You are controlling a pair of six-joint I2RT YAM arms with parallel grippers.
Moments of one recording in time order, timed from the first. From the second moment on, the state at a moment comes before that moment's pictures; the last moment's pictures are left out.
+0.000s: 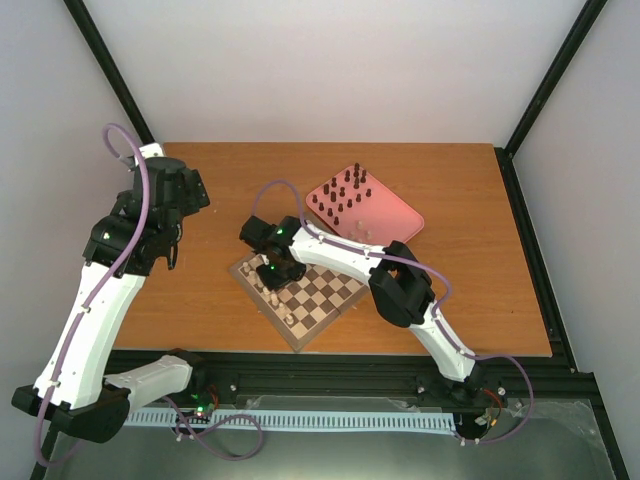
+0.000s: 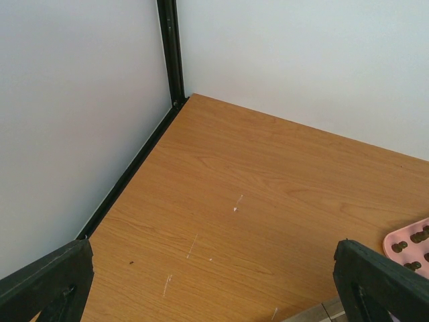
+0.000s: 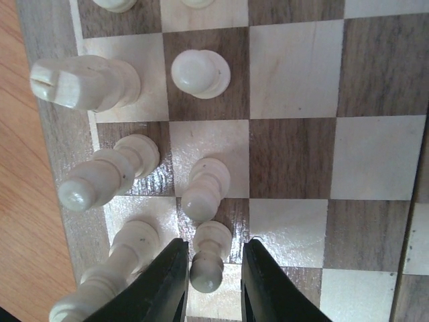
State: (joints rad) left arm -0.37 1.08 1.50 -1.02 -0.65 -0.45; right arm 1.03 2.29 2.00 -1.07 -0.08 0.37
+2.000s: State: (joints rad) left arm -0.37 1.09 1.48 -0.97 -0.66 -0.42; right arm 0.53 2.13 1.70 -0.98 0.03 0.27
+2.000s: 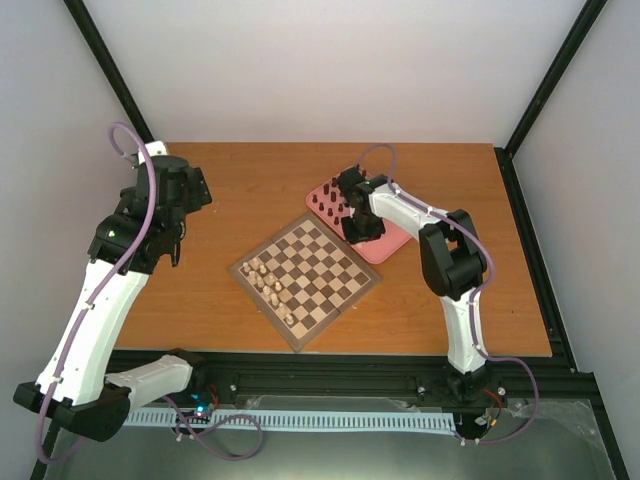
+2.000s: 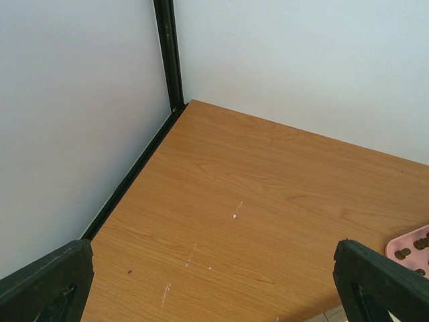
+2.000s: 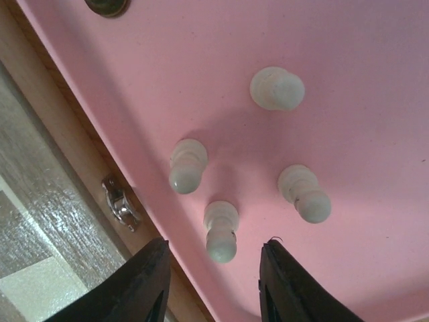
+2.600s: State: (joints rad) left arm -0.37 1.09 1.48 -0.97 -0.67 -0.41; right arm 0.53 2.15 1.70 -0.98 0.02 0.27
